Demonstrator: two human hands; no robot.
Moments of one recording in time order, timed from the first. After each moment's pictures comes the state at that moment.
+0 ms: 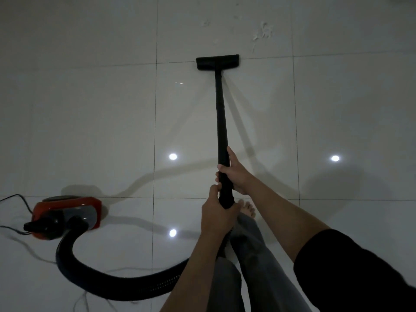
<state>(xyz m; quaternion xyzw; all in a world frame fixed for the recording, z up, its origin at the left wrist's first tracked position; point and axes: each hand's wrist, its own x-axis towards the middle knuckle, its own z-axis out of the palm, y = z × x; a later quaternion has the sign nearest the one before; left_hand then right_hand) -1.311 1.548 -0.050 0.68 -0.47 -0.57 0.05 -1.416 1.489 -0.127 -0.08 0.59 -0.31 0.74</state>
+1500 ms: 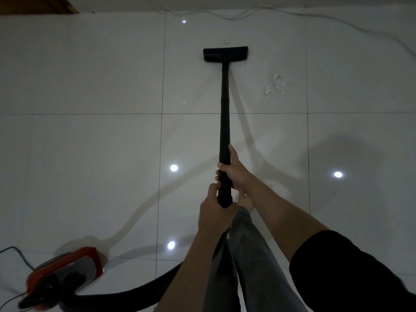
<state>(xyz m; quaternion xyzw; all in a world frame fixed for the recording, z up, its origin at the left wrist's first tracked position) -1.382 1.214 -0.078 0.67 -0.50 -0.56 0.04 -1.490 1.155 -0.153 -0.08 0.60 -0.31 0.73</state>
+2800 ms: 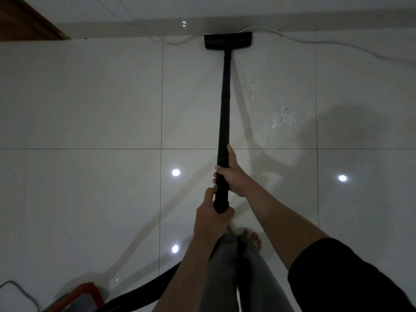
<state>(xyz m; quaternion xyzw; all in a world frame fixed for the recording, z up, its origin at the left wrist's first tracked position) -1.429 1.014 -0.125 0.67 -0.49 -0.56 0.01 -1.545 0.952 -0.182 -0.08 0.60 -0.31 0.74</state>
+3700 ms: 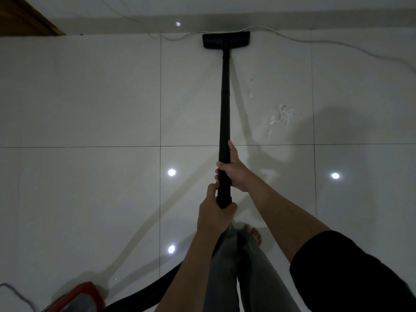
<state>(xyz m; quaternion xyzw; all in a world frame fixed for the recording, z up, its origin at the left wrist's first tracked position) -1.418 1.019 -0.124 0.65 -0.50 -0.57 0.03 -1.533 0.955 -0.180 -0.09 0.63 -0.28 0.72</state>
